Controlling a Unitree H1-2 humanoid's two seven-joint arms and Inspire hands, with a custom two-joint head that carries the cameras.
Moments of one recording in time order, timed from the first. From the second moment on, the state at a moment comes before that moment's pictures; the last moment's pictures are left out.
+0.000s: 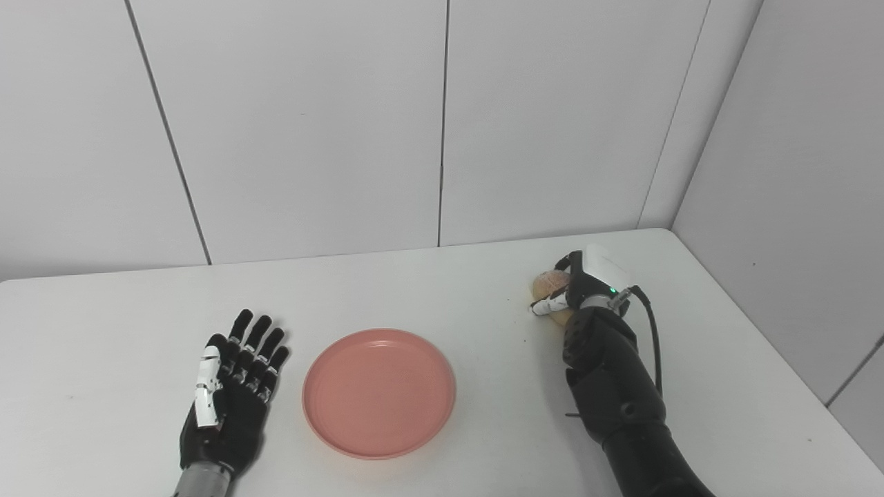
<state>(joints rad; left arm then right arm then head) -0.34 0.02 0.16 0.21 -0.52 0.18 -0.24 -0.74 -0.14 -0.17 0.55 -1.00 0.47 0.01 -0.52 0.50</state>
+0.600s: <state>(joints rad) -0.33 0.02 0.15 0.21 -0.52 0.17 -0.24 -0.71 -0.11 -0.16 0.27 -1.08 0.47 0.16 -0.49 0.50</state>
